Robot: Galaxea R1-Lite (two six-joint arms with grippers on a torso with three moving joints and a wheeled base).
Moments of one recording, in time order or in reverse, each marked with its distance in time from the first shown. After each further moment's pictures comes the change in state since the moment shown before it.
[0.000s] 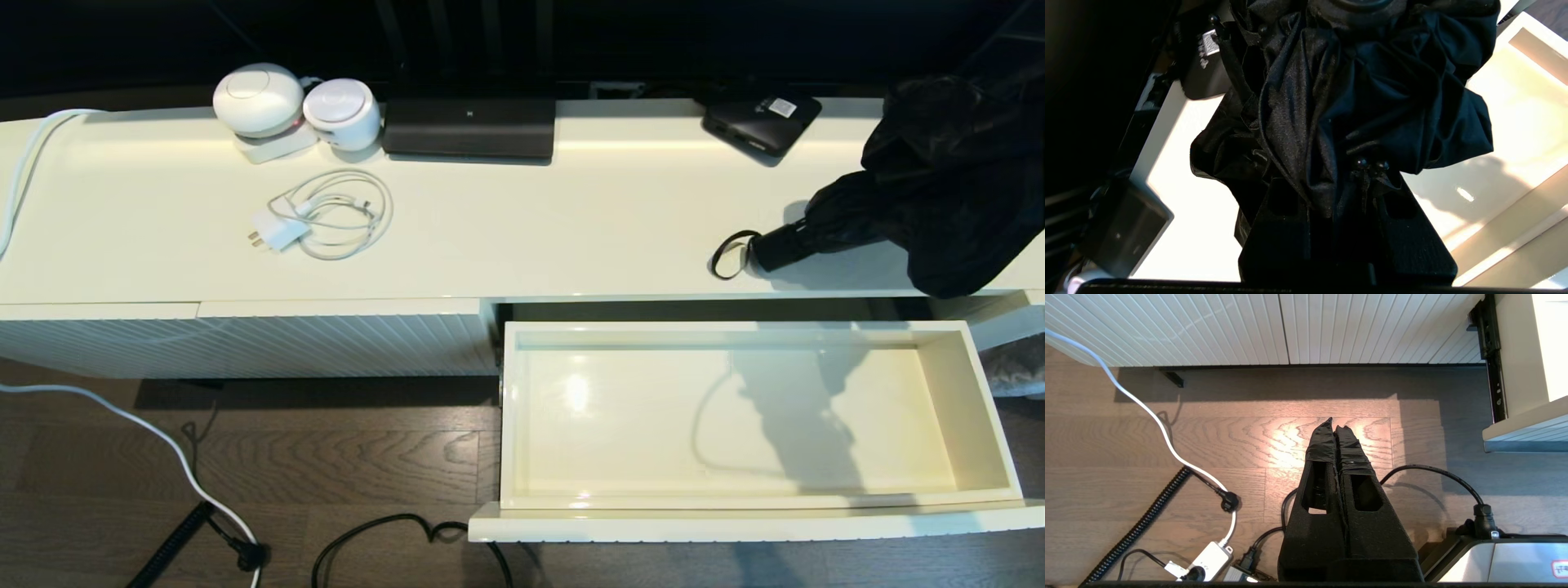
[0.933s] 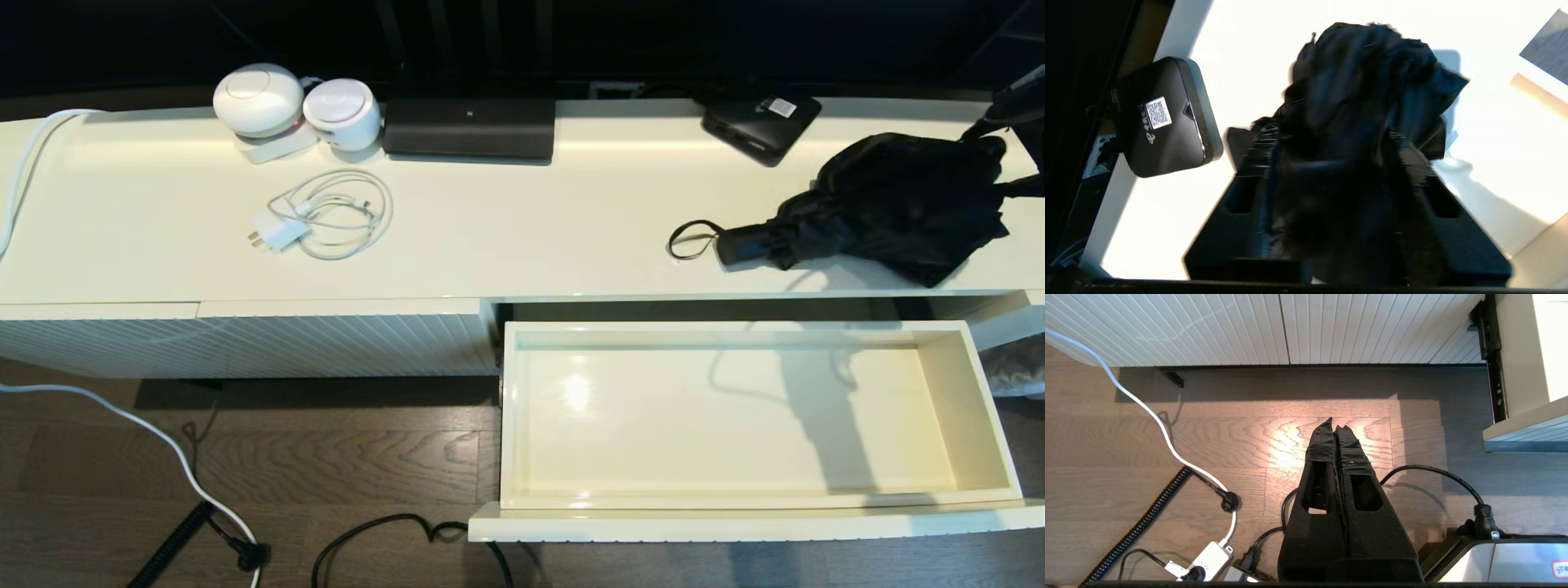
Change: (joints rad) left arm 0.000 0.000 0.001 0.000 0.000 0.000; right arm -0.220 0.199 -0.094 -0.057 0.127 -0.032
